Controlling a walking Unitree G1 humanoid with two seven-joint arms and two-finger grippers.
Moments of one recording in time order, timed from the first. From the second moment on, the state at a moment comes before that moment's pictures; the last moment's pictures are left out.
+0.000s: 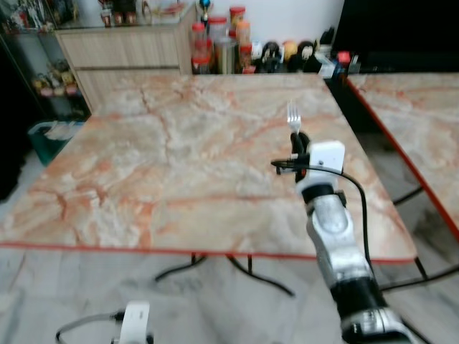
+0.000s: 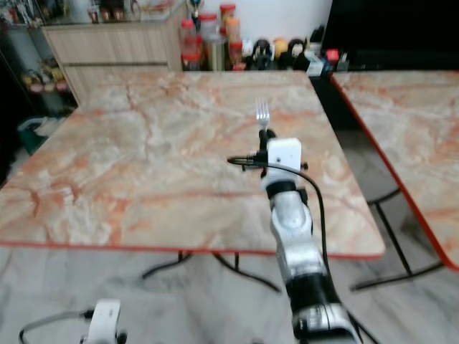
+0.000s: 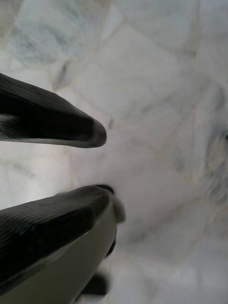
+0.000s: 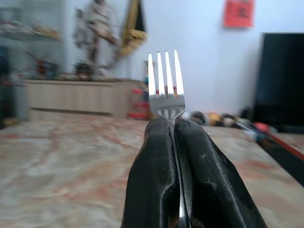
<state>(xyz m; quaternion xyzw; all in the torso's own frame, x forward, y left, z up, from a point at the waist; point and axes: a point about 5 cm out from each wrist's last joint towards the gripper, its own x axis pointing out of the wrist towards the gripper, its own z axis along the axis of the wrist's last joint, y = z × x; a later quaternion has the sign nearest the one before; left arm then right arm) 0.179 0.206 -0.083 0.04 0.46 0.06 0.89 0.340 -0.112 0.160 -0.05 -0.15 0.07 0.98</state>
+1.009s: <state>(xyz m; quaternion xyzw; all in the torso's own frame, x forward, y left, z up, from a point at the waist) 0.167 0.173 -0.092 0.05 0.47 -0.01 0.88 0.311 -0.137 0.168 -0.08 -0.18 0.03 0.98</state>
